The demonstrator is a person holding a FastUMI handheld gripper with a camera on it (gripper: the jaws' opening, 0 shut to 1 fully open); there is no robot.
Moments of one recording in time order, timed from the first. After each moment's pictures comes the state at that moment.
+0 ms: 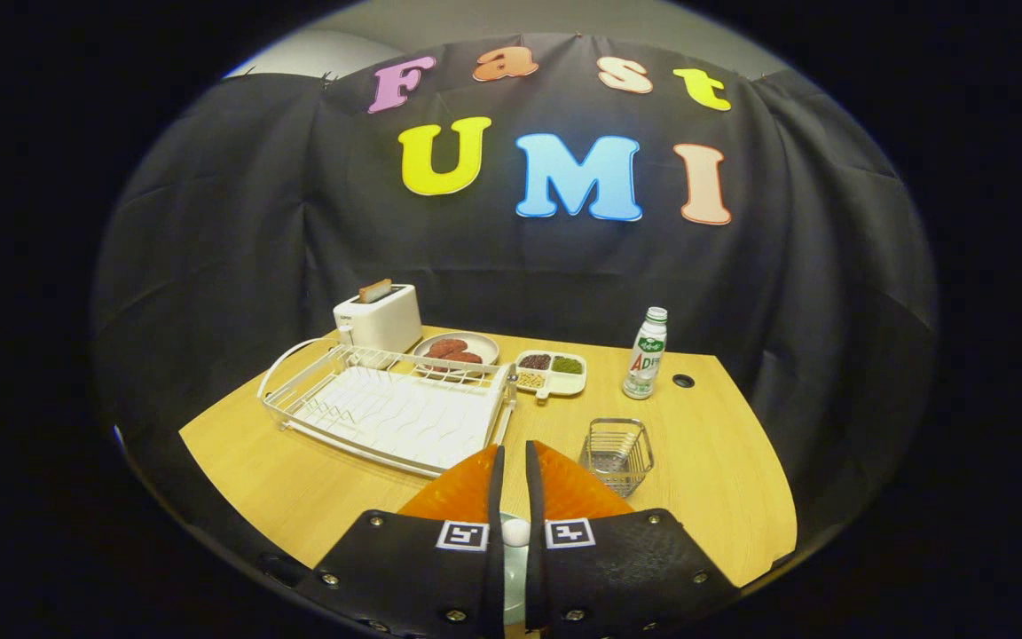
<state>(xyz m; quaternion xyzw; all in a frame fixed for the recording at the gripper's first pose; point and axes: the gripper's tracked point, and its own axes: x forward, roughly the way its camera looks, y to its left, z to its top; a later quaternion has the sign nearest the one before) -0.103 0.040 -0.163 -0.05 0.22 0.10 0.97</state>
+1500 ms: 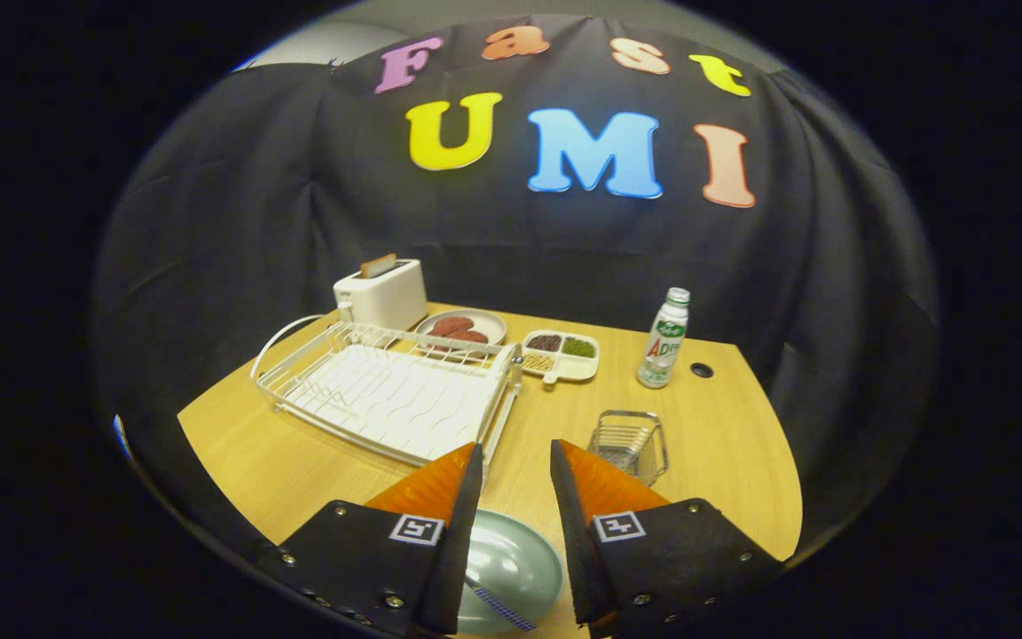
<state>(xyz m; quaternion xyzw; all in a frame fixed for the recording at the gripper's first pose) -0.069 0.005 -0.160 -0.05 0.22 0.10 0.97</state>
